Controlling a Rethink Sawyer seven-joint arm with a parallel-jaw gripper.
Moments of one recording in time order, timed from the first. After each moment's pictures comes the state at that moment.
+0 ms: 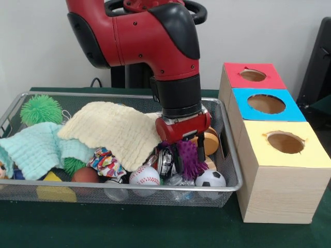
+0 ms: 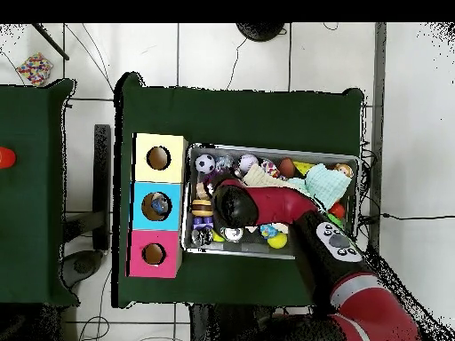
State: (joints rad) arm -0.53 -0.46 0.38 1.69 -0.40 0.15 1.23
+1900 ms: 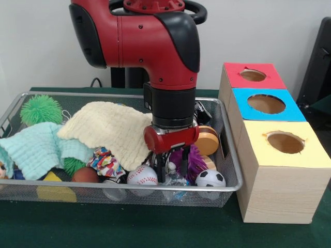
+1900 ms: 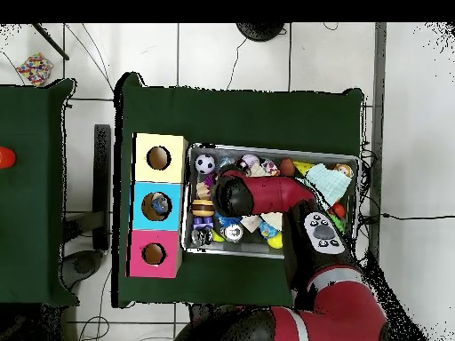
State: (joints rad) arm -0.39 -0.43 0.21 1.54 -0.40 0.22 1.23
